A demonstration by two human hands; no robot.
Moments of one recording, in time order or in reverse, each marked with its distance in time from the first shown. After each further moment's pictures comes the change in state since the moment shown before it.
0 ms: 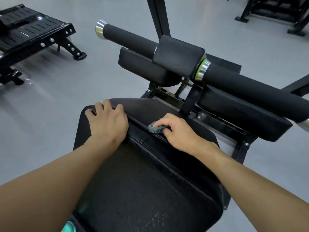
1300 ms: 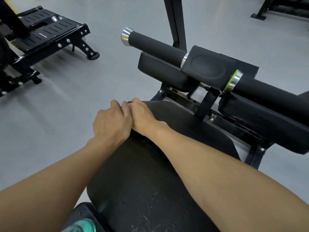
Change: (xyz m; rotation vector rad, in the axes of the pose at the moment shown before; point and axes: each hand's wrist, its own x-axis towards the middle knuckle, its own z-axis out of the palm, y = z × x) left_hand 0.017 -0.048 -0.009 -0.491 0.000 -0.217; right_hand 0.104 -0.113 0.077 -0.072 -0.102 -0.064
